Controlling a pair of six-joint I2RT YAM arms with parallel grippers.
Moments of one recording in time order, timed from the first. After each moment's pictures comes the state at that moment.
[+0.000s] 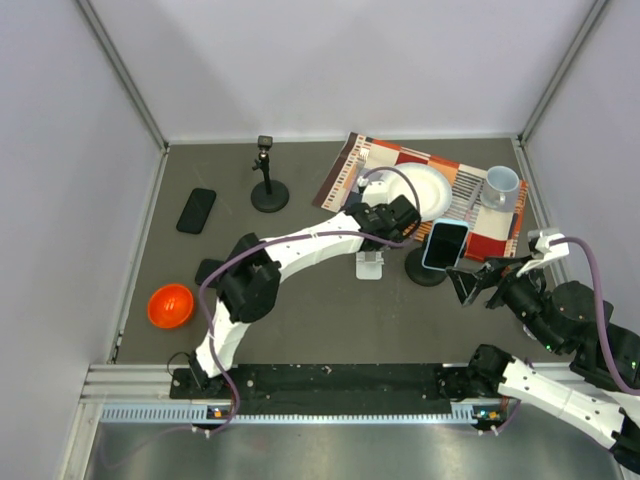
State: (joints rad) left arm -0.99 2.13 1.85 -0.82 -0.59 -0.93; right arm 0.96 0.31 0.95 -0.83 0.52 0.39
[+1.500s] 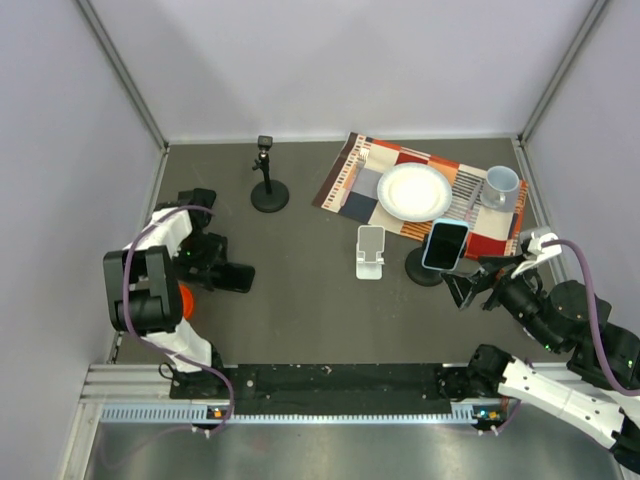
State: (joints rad) left arm 0.12 1.64 1.09 -0.97 -0.15 -1.21; right arm 0.96 0.31 0.94 -0.80 0.45 0.33
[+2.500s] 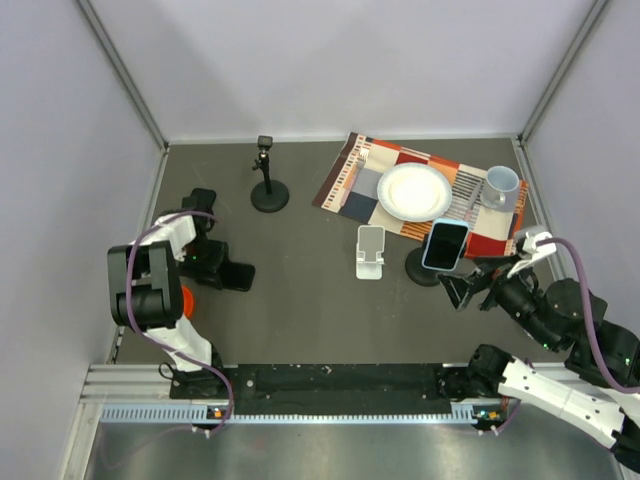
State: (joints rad) left arm 0.12 1.69 1.02 -0.82 -0.11 -1.32; right arm 0.96 0.32 0.94 -0.80 0.43 0.34
